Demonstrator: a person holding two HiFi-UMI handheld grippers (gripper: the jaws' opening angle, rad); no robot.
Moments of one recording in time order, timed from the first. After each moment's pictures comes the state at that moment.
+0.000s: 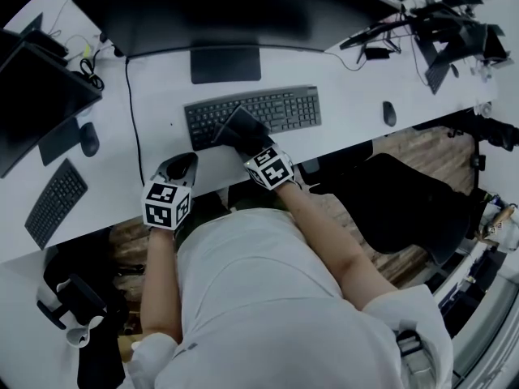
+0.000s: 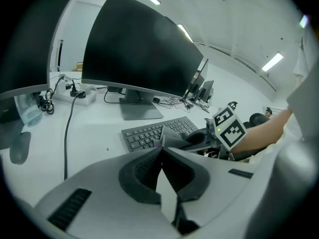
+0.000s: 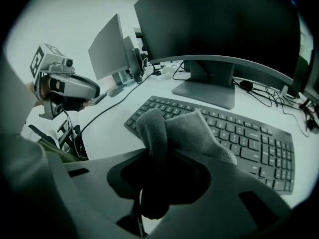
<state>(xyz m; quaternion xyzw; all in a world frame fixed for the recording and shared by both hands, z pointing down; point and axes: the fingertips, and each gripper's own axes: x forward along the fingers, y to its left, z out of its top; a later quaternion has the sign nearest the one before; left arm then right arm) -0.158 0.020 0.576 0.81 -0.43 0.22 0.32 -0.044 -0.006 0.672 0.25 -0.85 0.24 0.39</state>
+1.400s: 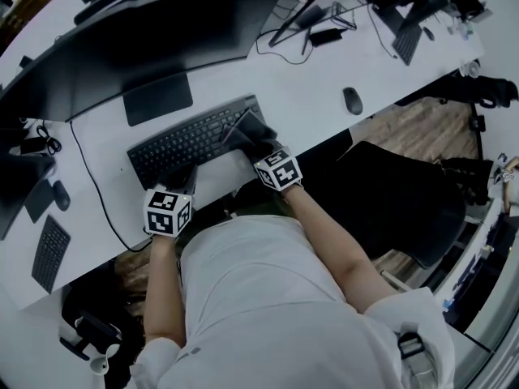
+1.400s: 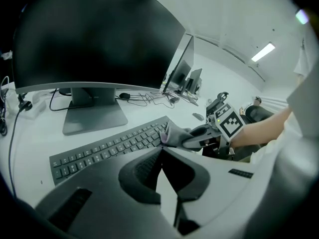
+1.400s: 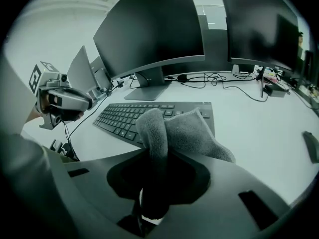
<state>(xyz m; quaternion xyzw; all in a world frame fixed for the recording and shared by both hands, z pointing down) 0.012 -0.039 0.588 0.85 -0.36 0.26 0.30 0.157 -0.059 0.677 0.35 -0.82 0.30 0.34</state>
